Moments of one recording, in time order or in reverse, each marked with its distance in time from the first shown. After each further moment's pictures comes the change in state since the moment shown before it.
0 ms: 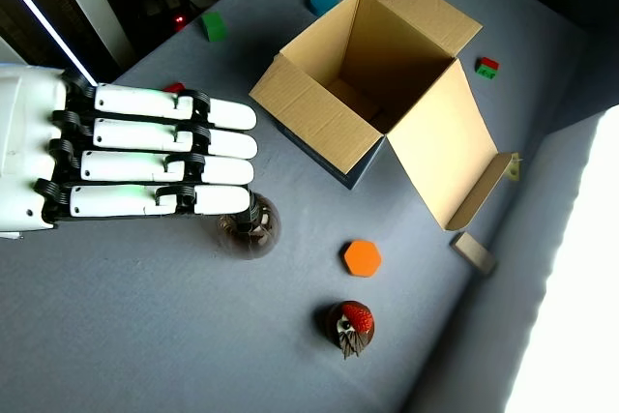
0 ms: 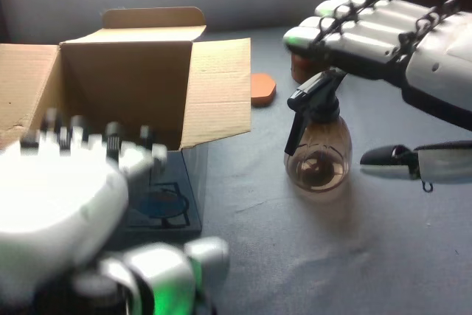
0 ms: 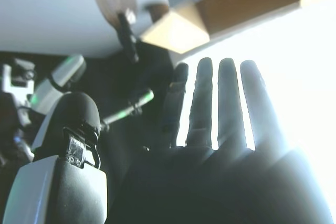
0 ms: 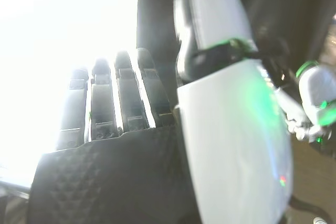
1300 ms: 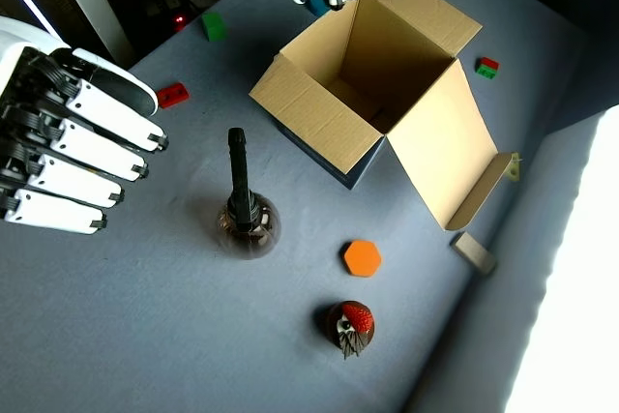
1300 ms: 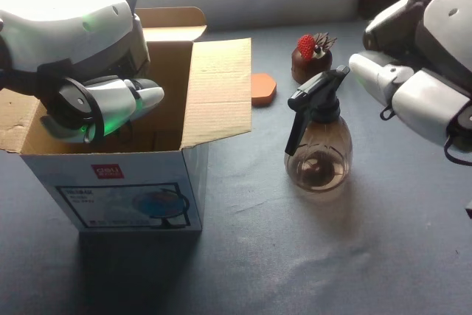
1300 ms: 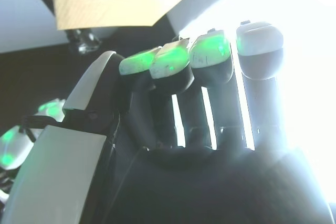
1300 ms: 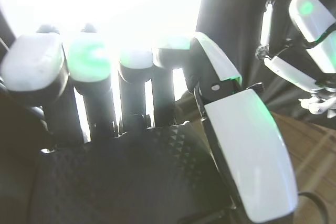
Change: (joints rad) left arm 0.136 0.000 0.465 0.270 0.765 0.187; right arm 0.059 -0.021 -0.290 0.936 0.335 -0.948
